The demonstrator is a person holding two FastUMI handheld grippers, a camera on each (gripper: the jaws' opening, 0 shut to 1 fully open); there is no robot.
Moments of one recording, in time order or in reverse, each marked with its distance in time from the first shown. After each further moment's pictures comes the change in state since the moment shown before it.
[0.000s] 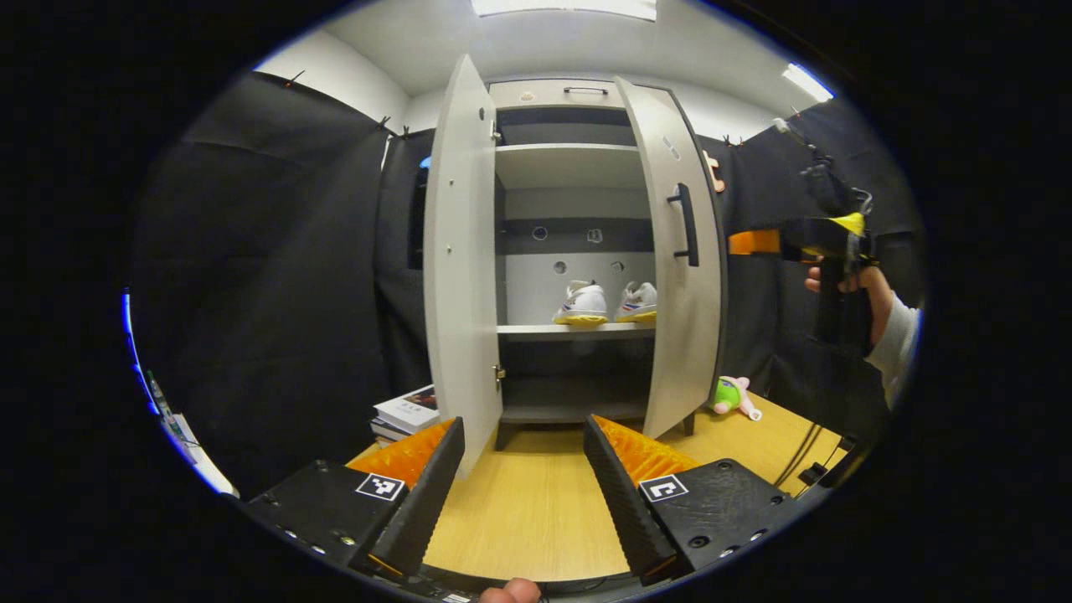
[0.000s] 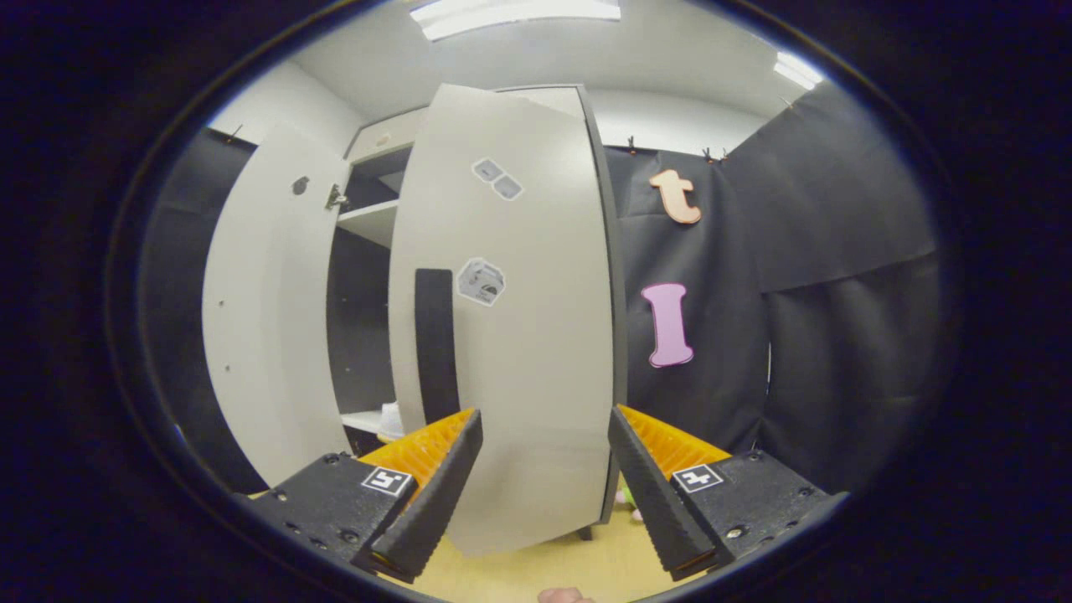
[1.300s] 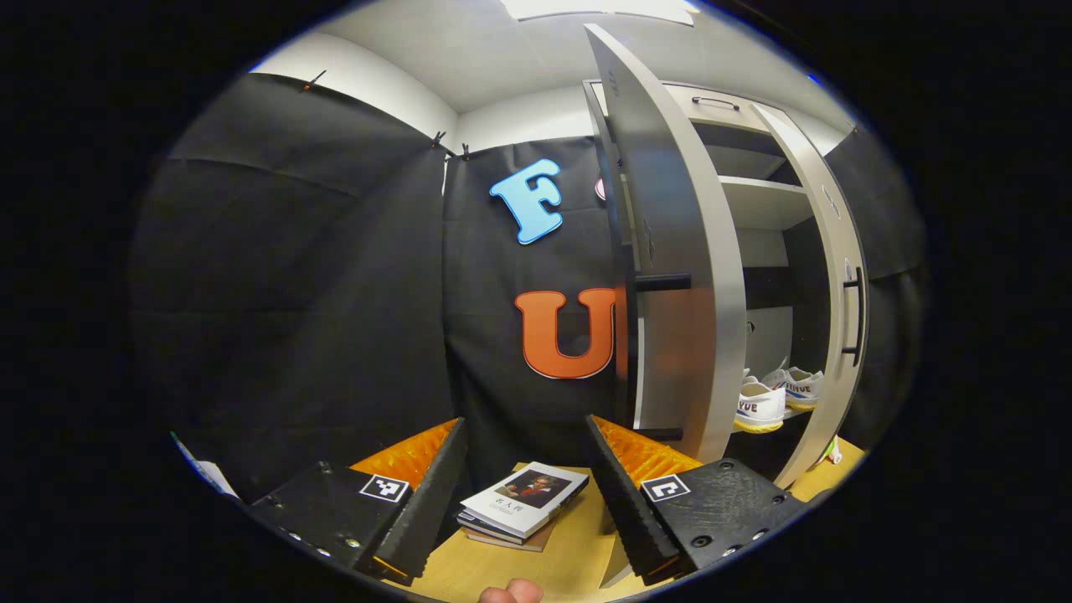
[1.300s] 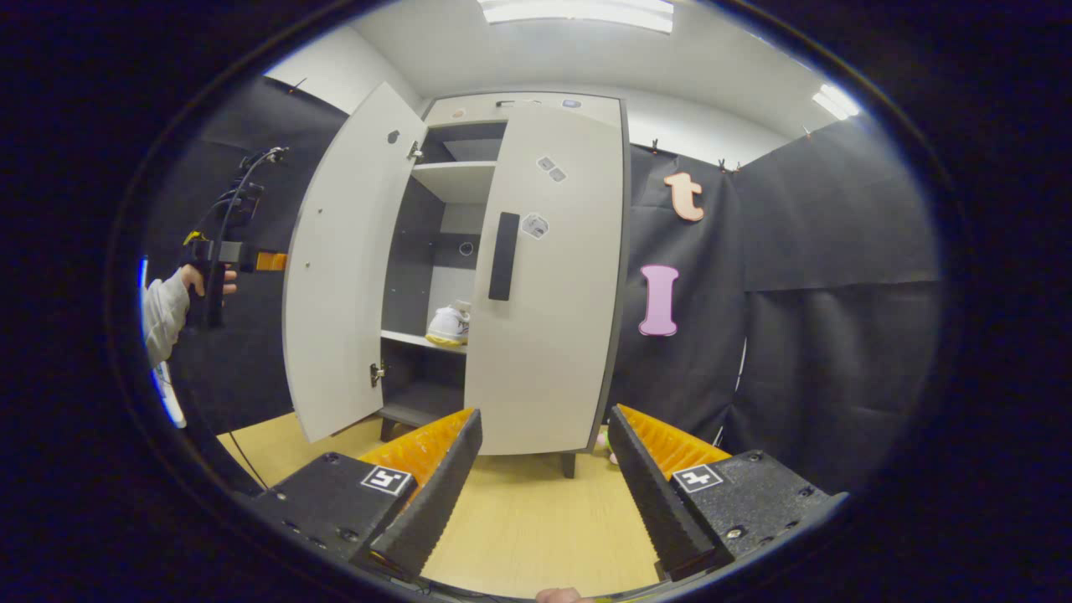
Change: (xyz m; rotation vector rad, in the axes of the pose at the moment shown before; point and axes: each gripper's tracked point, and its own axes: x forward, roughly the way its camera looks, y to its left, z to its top) left arm 0.165 0.168 0.137 -0.007 -0.085 0.151; right arm -0.136 0.036 -0.083 -0.107 0.079 -0.036
